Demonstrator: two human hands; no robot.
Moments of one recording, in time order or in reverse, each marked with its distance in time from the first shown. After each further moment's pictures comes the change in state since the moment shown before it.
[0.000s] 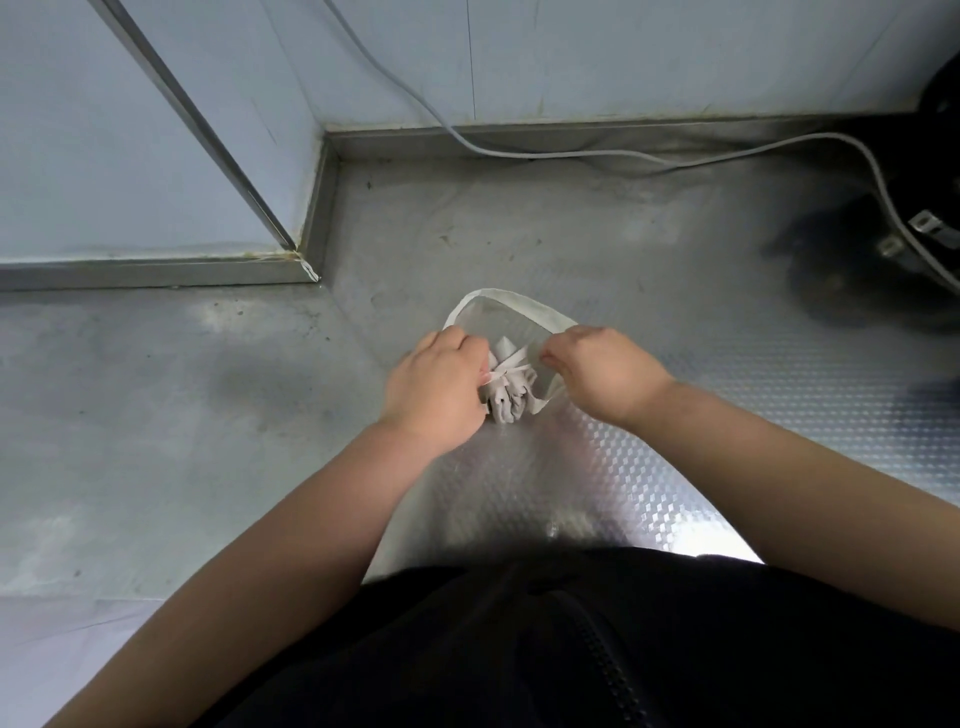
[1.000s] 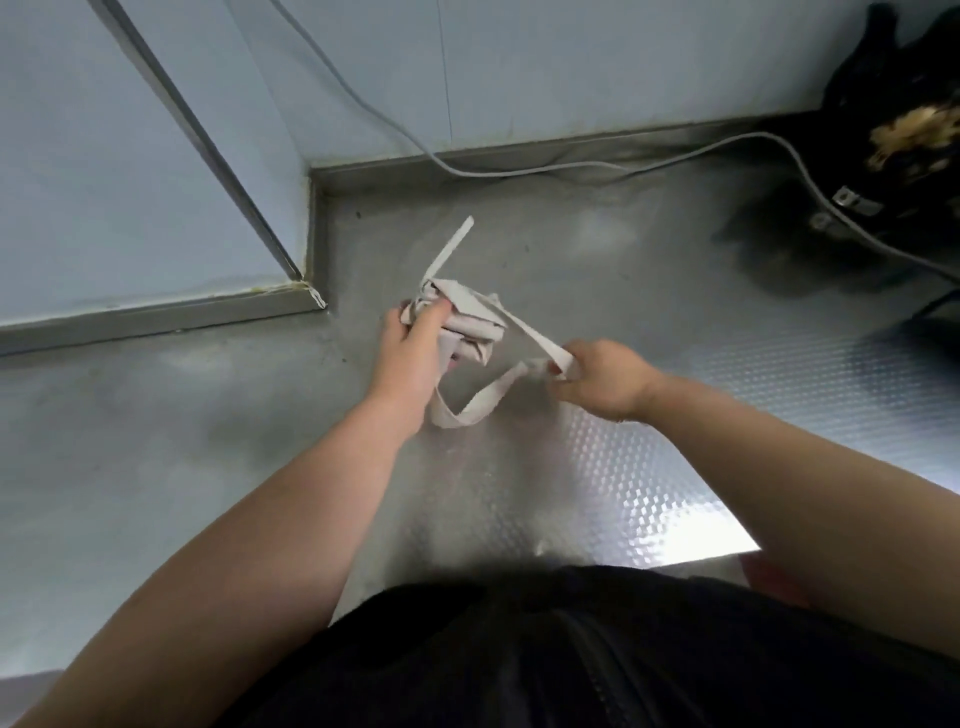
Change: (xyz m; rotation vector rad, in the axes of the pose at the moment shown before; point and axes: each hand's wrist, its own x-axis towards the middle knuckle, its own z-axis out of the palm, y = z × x) left_hand 0.010 -0.032 -0.029 -1.367 0.092 -0.524; right_hand -0.024 -0.054 -0.003 0.306 -0.056 0.390
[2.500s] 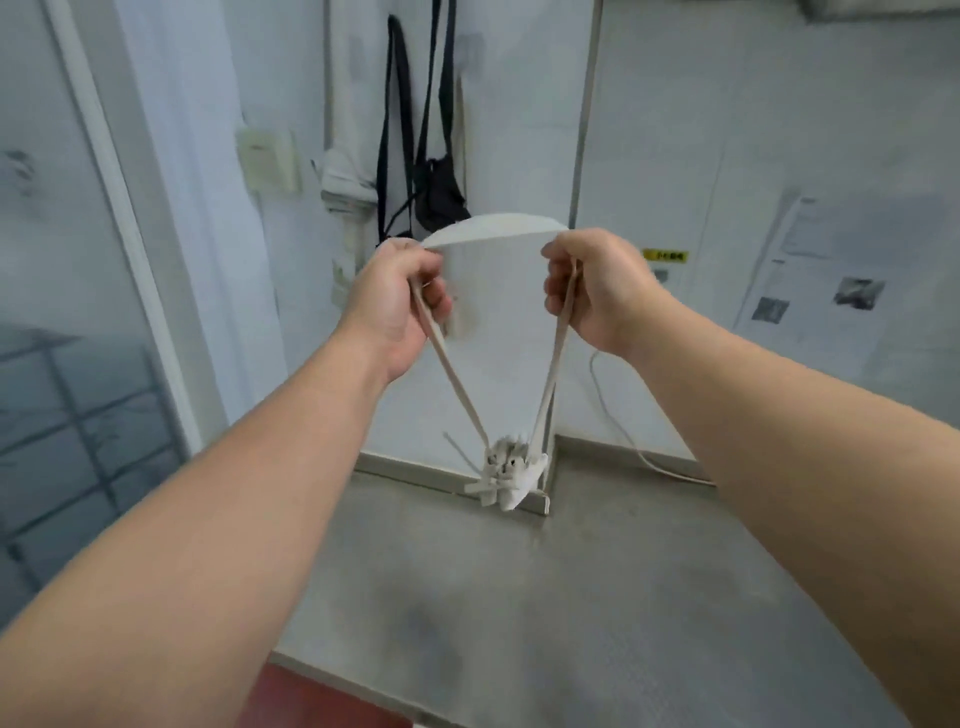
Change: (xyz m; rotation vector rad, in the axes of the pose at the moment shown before) left_hand -0.233 0.248 -0.253 -0.549 0.050 0.682; right_hand -0.202 -0.365 -0.101 1.130 0.117 -0.698
